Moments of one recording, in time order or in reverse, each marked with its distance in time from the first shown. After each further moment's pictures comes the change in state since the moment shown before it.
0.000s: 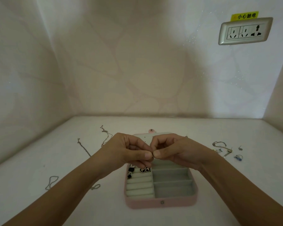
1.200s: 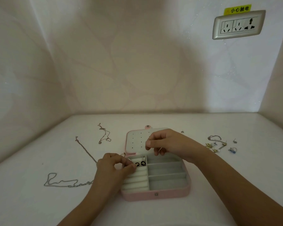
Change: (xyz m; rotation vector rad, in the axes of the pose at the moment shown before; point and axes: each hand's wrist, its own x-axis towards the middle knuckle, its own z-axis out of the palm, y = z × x) left_hand -0.014 -0.075 0.020 0.416 0.603 -0.075; right_hand 0.001 0.005 0.000 -0.303 0.281 0.169
